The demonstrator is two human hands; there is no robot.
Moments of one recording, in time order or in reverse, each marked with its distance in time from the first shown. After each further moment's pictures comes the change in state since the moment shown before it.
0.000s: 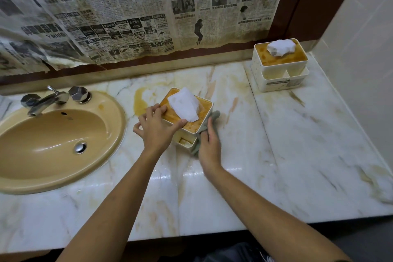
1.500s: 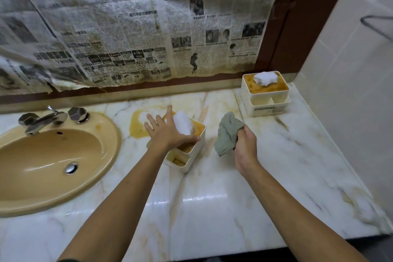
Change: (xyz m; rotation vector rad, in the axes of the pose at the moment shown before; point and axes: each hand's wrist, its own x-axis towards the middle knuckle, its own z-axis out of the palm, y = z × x) left_hand 0.036 0.059 -0.005 0.178 -0.333 -0.031; right_hand 0.049 -0.069 -0.089 0.235 0.105 -0.066
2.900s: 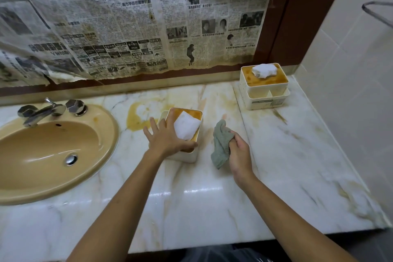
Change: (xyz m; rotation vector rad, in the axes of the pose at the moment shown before) left_hand -0.036 -0.001 0.017 0.008 -0.033 0.052; right_hand -0.030 0.027 -0.030 -0.195 -0.156 -0.034
